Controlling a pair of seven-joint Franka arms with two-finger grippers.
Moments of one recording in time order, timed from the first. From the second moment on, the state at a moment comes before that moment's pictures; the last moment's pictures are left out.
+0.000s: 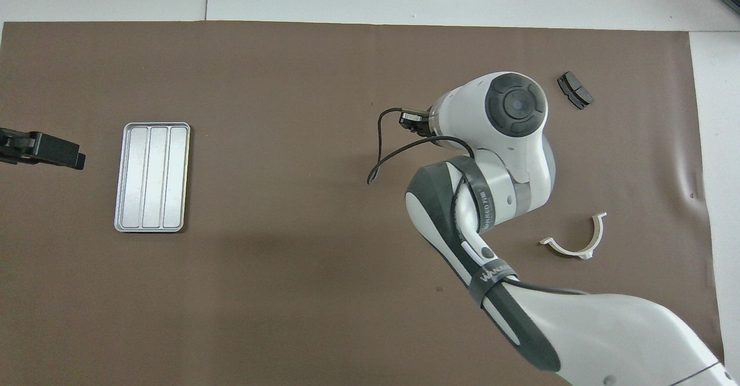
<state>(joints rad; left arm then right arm) -0.05 0.00 0.03 -1.59 -0.03 1.57 0.14 0.53 0.43 -0.11 -1.66 0.11 2.32 0.66</state>
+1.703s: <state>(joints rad) -0.18 0.00 0.00 -1.66 -0.02 1.78 0.14 0.33 0.34 -0.17 -1.67 0.02 2.11 0.19</state>
